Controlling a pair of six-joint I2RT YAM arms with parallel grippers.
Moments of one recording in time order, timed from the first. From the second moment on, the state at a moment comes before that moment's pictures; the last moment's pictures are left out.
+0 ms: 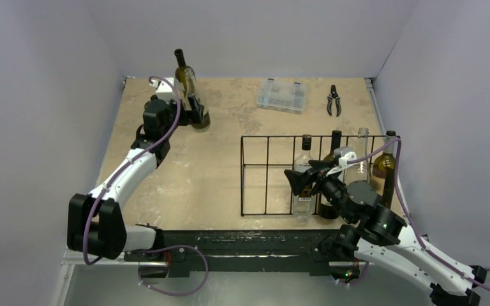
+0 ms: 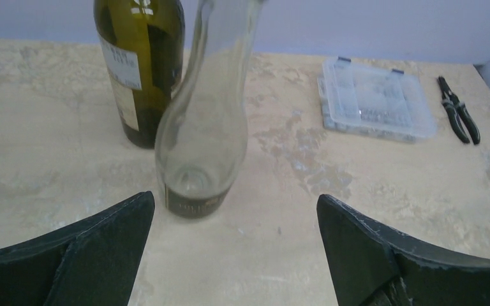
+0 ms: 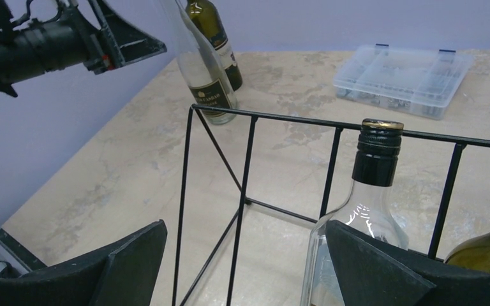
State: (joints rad) left arm -0.20 1.27 0.84 0.21 0.05 -0.26; right arm 0.95 0.39 0.57 -0.27 0.44 0.34
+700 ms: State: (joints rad) left arm -0.20 1.80 1.43 0.13 -0.24 -0.20; right arm 0.95 0.39 0.56 -0.24 0.40 0.32
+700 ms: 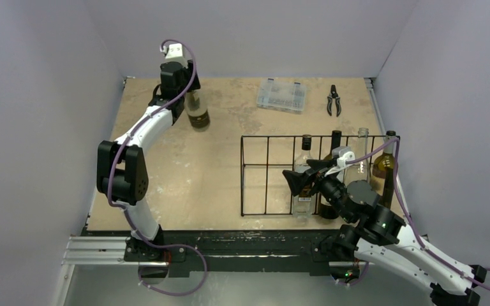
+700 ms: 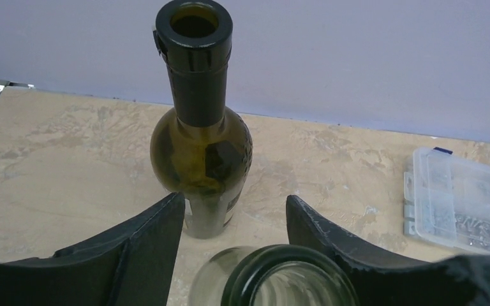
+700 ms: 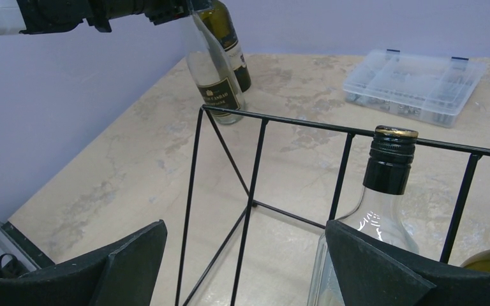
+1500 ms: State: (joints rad) left arm -0.21 1.47 1.28 -0.29 -0.13 -0.22; right arm 0.95 0.47 0.56 -0.24 0.41 0.32
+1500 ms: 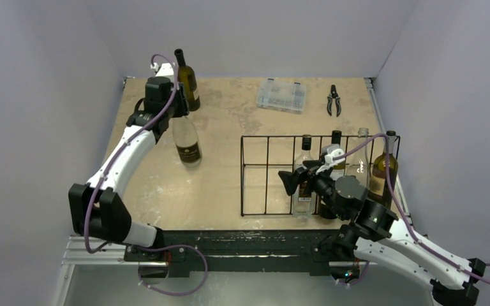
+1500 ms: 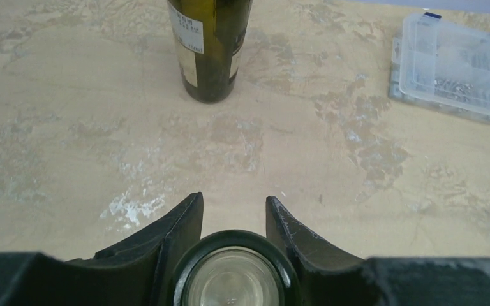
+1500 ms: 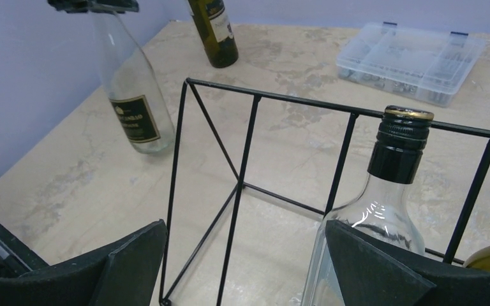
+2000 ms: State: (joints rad) left arm -0.20 1.08 1.10 -0.38 0.01 -0.27; right arm 0.95 0.70 0.84 -0.35 0.36 0.33
